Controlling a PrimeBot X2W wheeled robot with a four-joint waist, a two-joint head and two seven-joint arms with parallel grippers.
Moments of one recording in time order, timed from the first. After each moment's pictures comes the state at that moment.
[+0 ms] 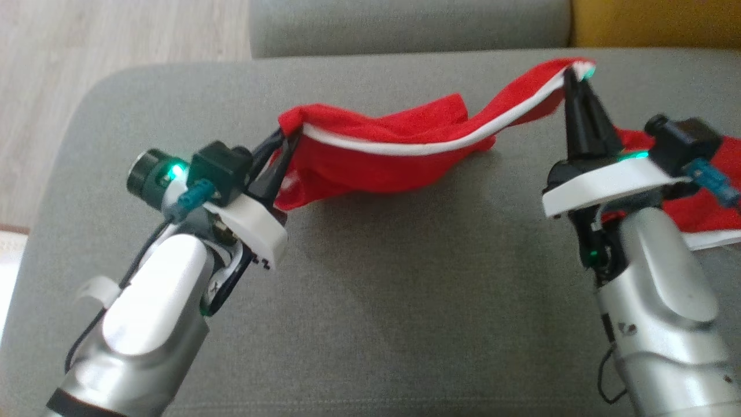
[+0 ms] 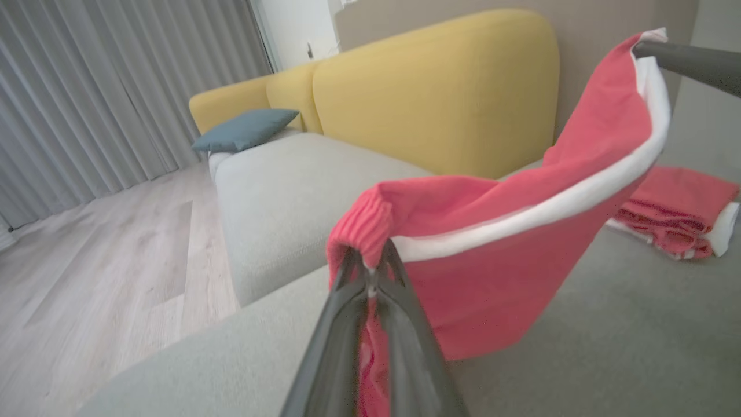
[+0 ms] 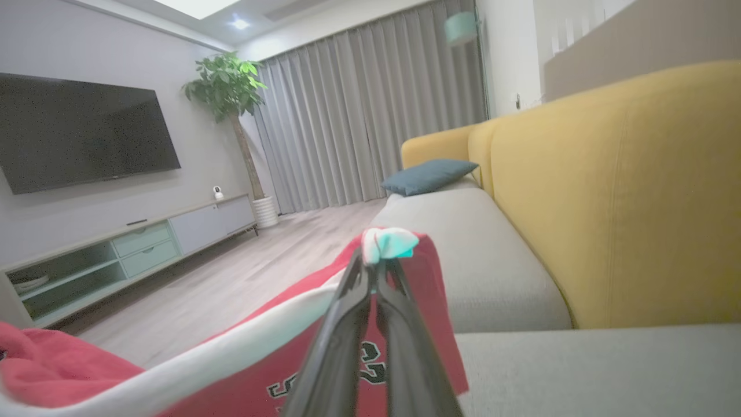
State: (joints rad) left arm -0.54 0.28 -0.59 0.33 -0.27 -0.07 -0.12; right arm -0.52 -0.08 0.15 0.45 0.33 0.12 -0.18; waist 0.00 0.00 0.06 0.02
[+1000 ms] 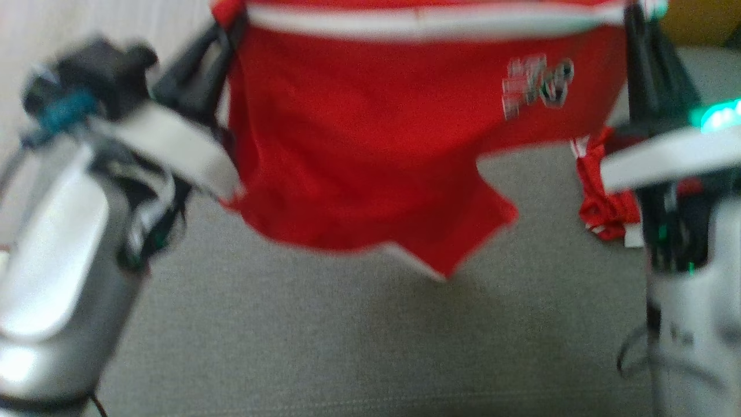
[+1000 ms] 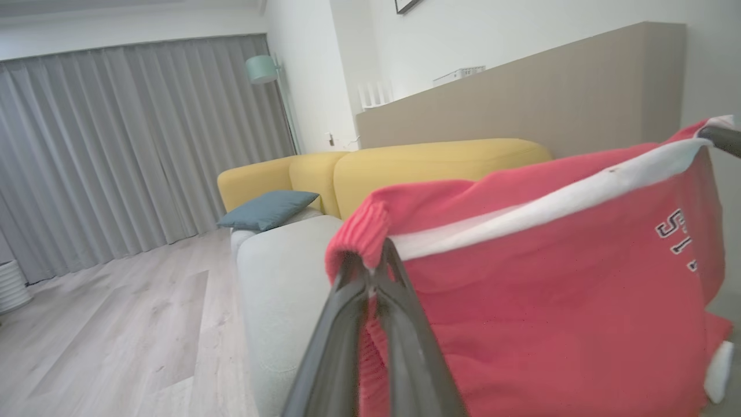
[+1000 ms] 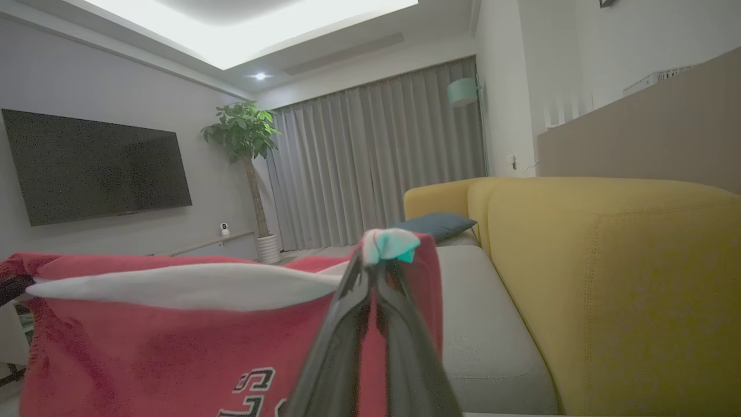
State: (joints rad) left arm -0.60 0.38 -0.44 -0.09 -0.42 0.02 0.14; right arm -0.42 -0.06 0.02 -0.14 0.33 0.12 0.23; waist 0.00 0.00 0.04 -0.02
